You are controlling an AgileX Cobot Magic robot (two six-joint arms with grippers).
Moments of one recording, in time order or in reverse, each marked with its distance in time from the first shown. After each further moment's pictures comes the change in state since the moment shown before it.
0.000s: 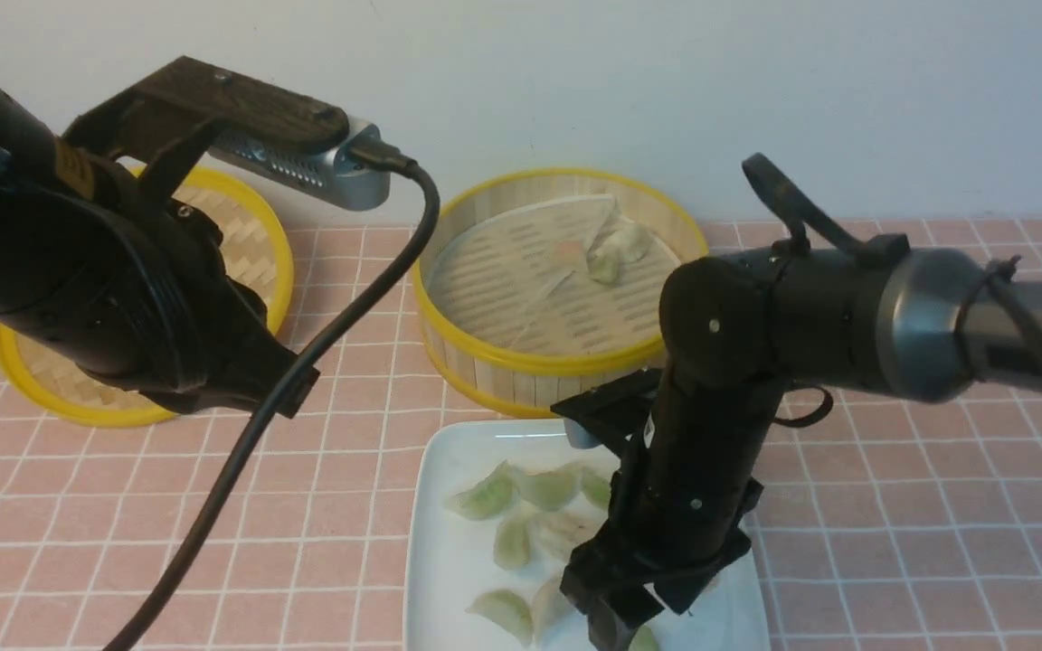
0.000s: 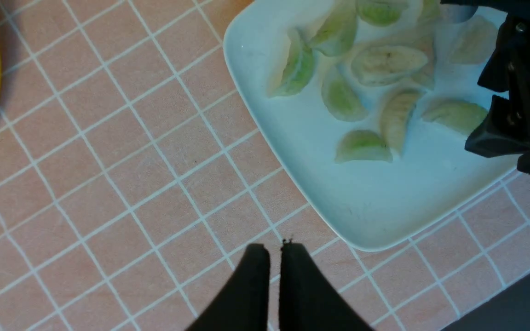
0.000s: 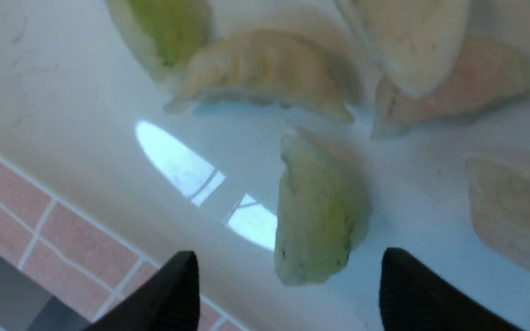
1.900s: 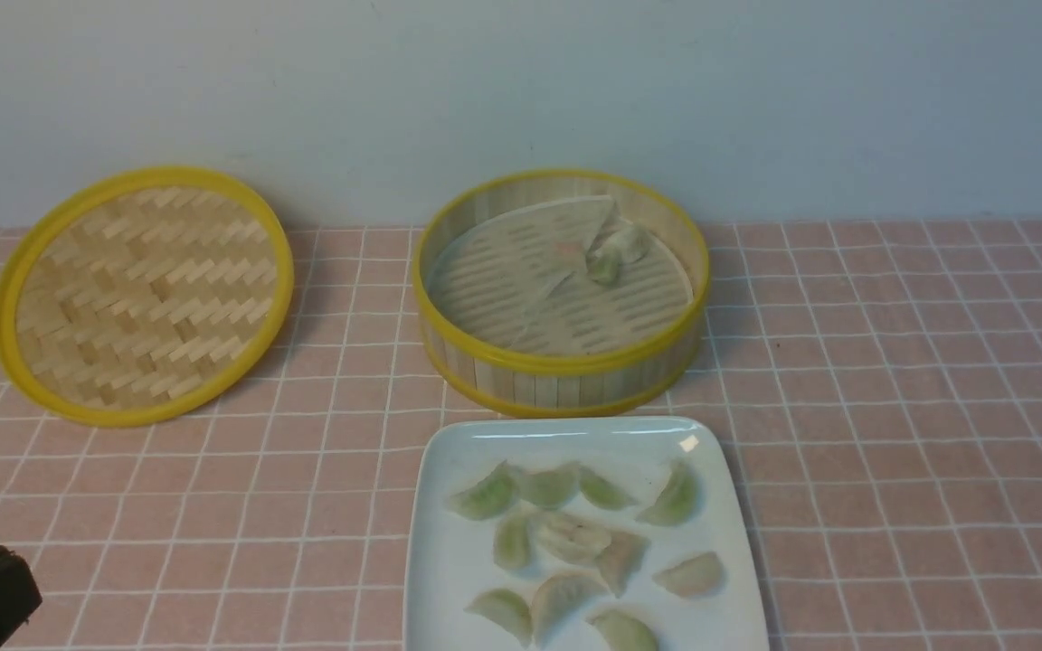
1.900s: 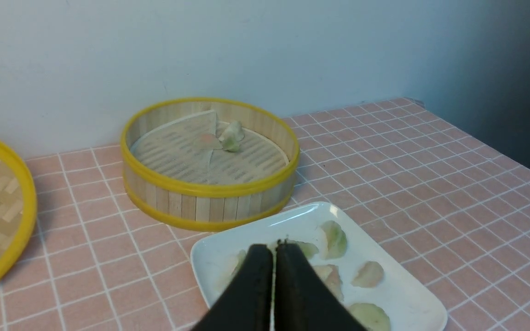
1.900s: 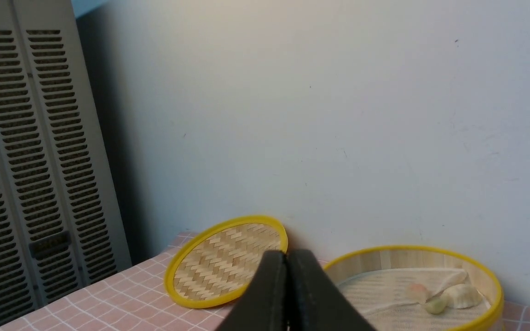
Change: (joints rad) right arm 0.000 -1.912 1.015 -0.246 -0.881 0.239; left arm 0.000 -1.110 0.785 -0.160 -0.598 -0.041
